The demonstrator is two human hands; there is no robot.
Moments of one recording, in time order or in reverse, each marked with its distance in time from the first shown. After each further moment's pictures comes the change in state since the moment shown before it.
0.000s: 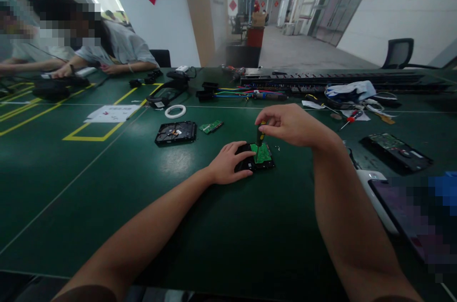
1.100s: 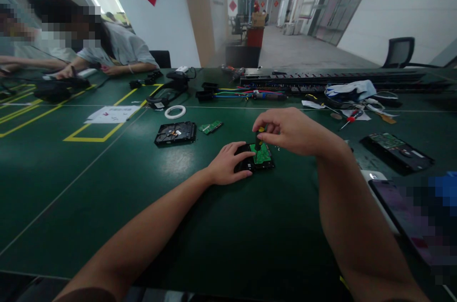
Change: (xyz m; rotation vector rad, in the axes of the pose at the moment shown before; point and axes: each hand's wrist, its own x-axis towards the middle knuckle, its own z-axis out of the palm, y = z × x) left_hand -0.001 -0.003 0.002 0.010 0.002 -0.002; right_hand -0.011 -0.011 -0.001 -0.056 -0.015 -0.123
